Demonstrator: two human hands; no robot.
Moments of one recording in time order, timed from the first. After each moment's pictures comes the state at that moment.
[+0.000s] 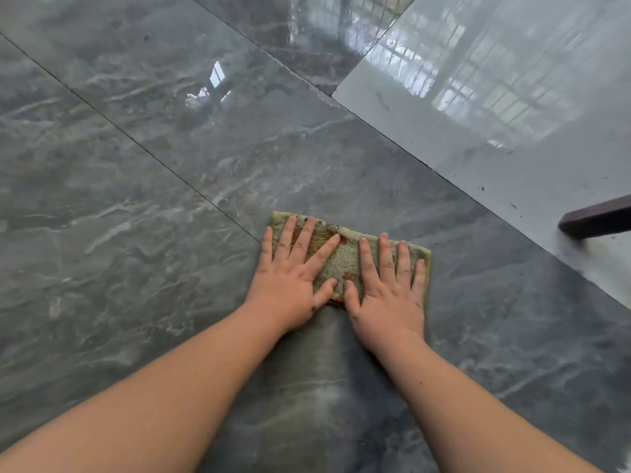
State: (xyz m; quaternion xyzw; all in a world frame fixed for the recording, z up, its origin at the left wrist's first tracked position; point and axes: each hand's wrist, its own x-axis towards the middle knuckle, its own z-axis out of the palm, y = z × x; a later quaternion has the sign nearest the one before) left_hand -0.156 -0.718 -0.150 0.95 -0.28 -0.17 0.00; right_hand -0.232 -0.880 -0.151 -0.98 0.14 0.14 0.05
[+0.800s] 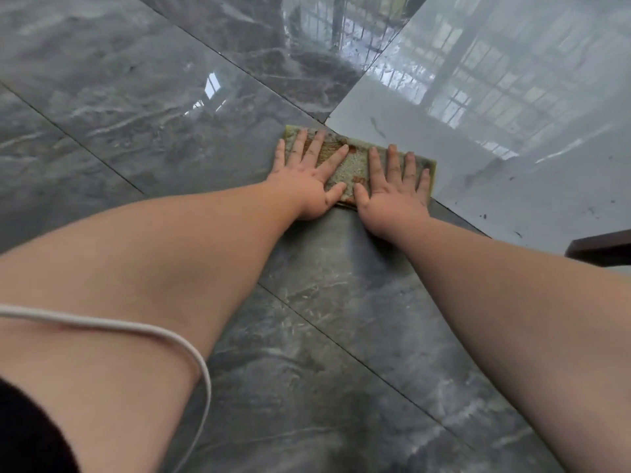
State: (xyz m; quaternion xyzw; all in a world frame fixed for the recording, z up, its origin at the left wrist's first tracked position) left_hand 0.051 -0.794 -0.147 0.93 -0.29 -0.20 -0.01; right_hand -0.031 -0.949 -0.146 -0.97 0.17 0.18 0.09
